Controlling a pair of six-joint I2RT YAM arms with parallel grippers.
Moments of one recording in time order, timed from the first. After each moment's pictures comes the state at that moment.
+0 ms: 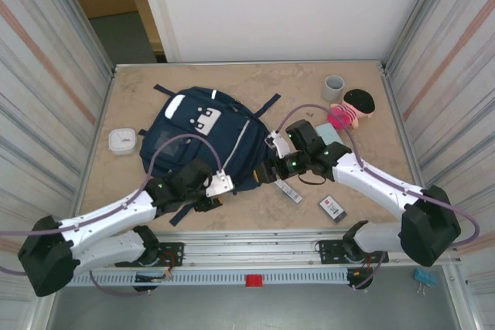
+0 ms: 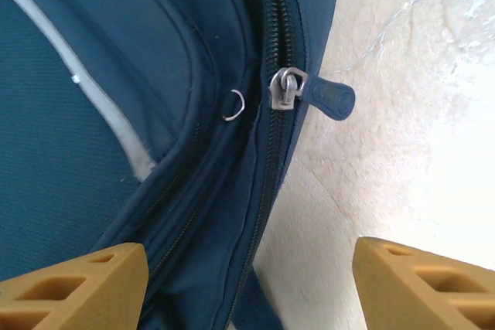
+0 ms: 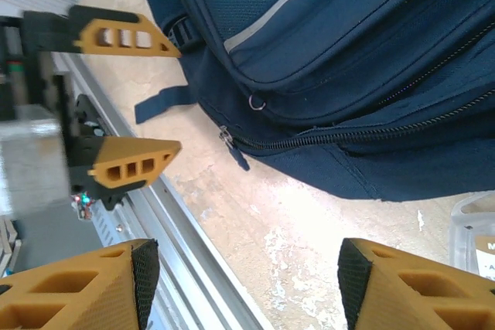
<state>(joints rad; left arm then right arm) -0.86 1.01 0.52 -0.43 -0.08 0.48 0.67 1.27 0.84 -0.46 -0.56 0.36</state>
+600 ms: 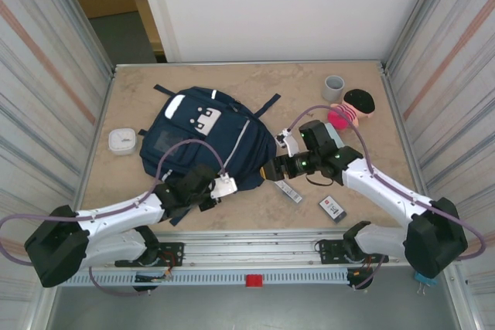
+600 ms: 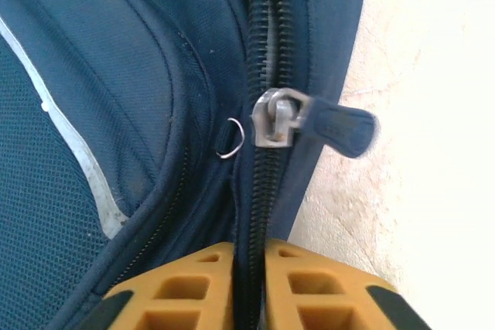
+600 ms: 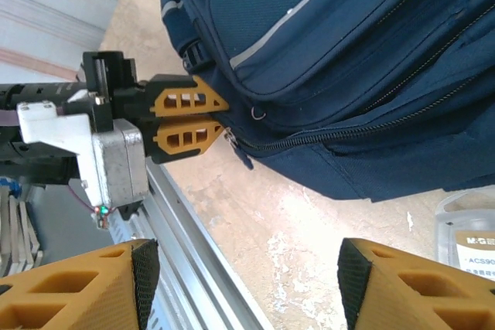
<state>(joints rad) -0.88 1.09 0.42 -0.18 -0.13 0.49 0.58 1.18 0.77 -0.41 -0.63 0.36</state>
